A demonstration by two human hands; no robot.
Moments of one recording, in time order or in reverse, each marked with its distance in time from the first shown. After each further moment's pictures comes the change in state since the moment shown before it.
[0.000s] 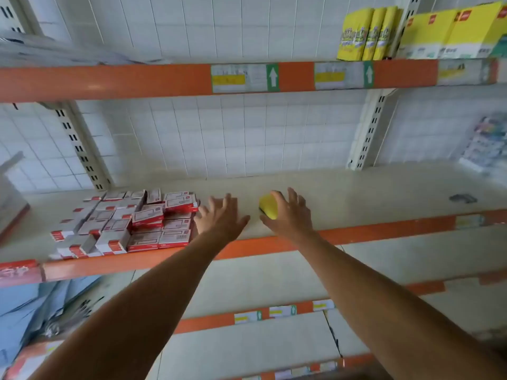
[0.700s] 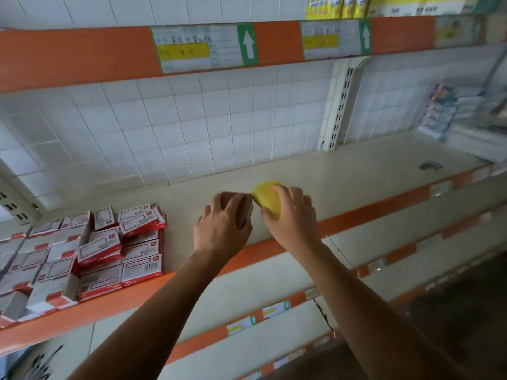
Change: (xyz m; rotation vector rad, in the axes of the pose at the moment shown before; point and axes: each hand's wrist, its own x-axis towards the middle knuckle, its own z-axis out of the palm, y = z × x) left_hand 0.012 0.023 0.016 -0.218 0.194 0.373; right_hand -0.015 0.010 0.001 0.038 0.333 0.152
